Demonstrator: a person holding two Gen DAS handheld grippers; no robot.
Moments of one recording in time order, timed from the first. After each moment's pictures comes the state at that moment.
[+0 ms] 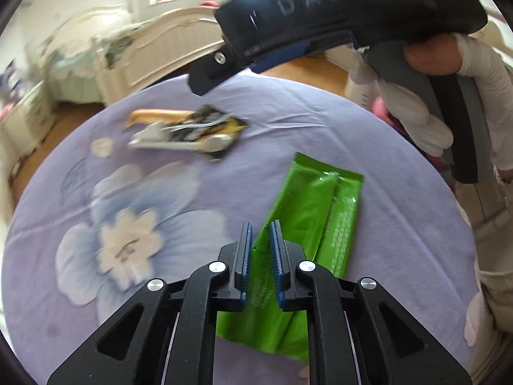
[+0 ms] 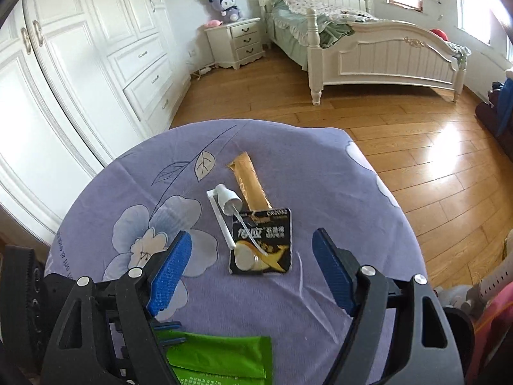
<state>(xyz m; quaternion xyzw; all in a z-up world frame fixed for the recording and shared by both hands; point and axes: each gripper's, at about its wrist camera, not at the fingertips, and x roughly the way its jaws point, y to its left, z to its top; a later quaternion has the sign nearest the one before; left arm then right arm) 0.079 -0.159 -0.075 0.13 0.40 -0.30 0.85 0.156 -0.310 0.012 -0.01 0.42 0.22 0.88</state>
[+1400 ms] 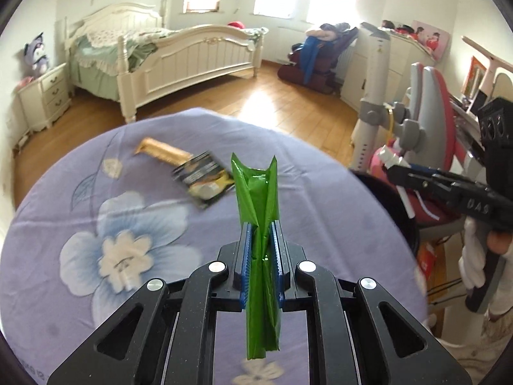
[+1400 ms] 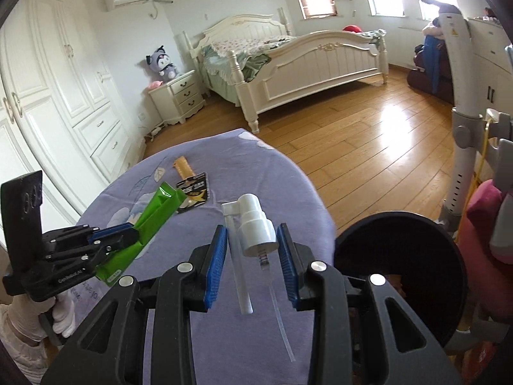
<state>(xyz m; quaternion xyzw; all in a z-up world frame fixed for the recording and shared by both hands) 0.063 -0.189 -0.020 0.05 0.37 -0.30 0.88 -0.008 -0.441 0.012 0.12 0.33 0.08 0.93</state>
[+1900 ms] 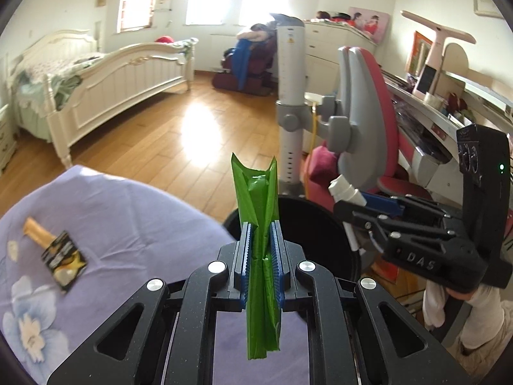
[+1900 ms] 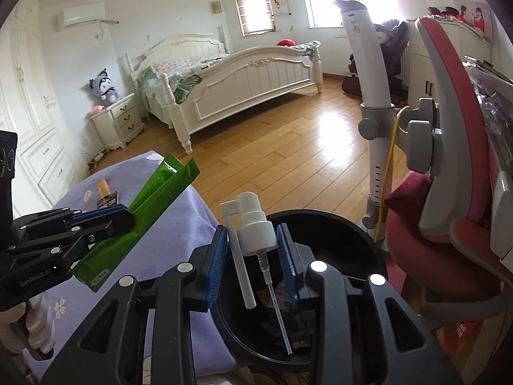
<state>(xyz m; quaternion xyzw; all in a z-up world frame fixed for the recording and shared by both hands) 0.045 -0.357 -0.006 0.09 0.34 -0.42 0.84 -0.043 -0.538 -0.007 0.13 0.31 -0.06 0.94</state>
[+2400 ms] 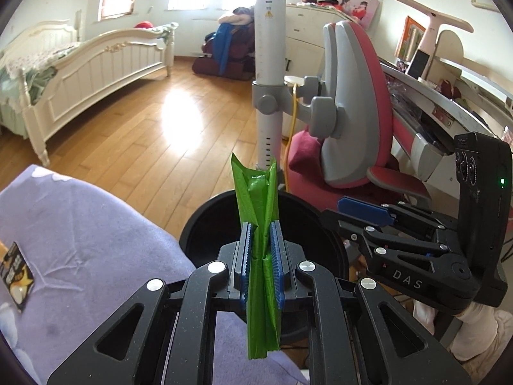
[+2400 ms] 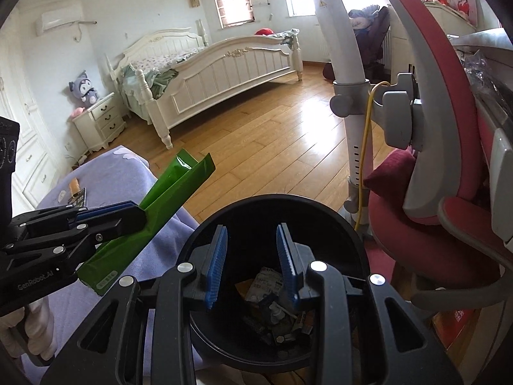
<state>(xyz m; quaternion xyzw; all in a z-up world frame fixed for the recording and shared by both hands) 0.056 -0.417 -0.035 0.09 0.37 -0.45 0.81 -0.044 -0.573 -0.035 0.15 0.33 -0.09 0.93</state>
